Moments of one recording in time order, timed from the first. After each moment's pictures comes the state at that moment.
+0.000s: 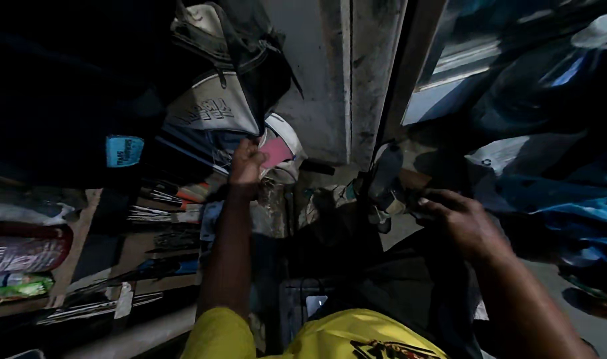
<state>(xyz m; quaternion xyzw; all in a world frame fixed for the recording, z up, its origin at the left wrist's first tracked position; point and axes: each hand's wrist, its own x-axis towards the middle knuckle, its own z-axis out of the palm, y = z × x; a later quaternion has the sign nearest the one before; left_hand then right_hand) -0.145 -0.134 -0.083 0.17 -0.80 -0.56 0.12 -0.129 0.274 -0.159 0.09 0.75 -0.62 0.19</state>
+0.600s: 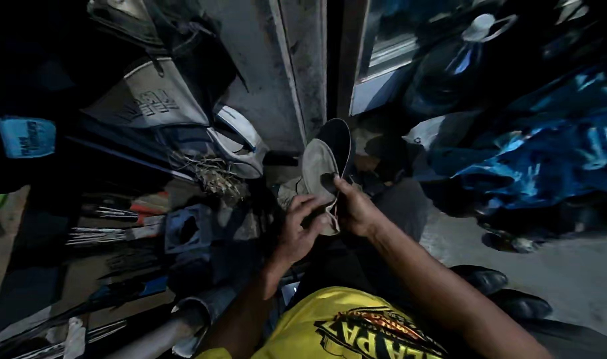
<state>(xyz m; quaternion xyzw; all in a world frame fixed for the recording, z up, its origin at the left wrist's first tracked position) -0.031 0.039 -0.152 -0.05 -0.83 -0.56 0.02 -0.101 0.203 -0.165 0.09 0.45 -0.83 0.33</state>
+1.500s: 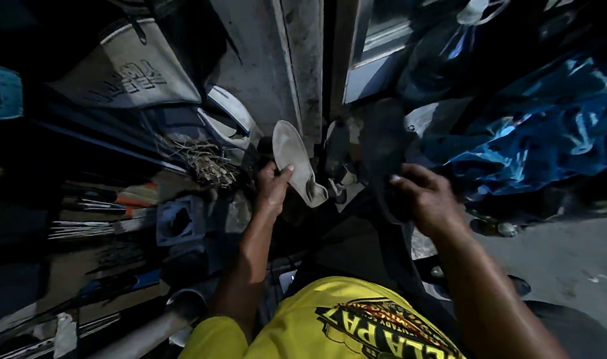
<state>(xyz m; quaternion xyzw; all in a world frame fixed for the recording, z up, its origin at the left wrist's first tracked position) -0.090 0.005 -0.164 0.15 -0.71 -0.69 0.01 -0.069 0.305 -0.144 0.08 0.76 -0.64 0.09</state>
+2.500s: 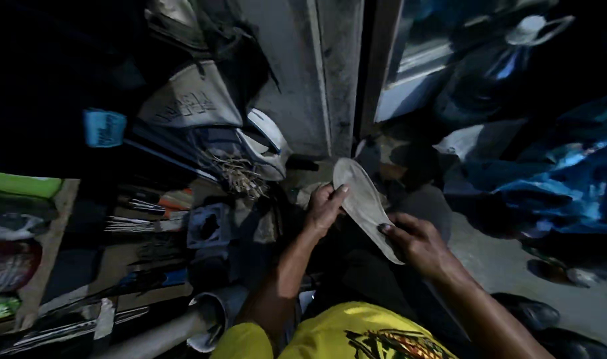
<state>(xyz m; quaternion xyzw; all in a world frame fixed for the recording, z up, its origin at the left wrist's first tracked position) -0.094 0.042 -0.166 0.11 -0.72 -0.68 -0.07 -0.053 0.263 -0.171 -0.01 0.75 -0.63 0.20</state>
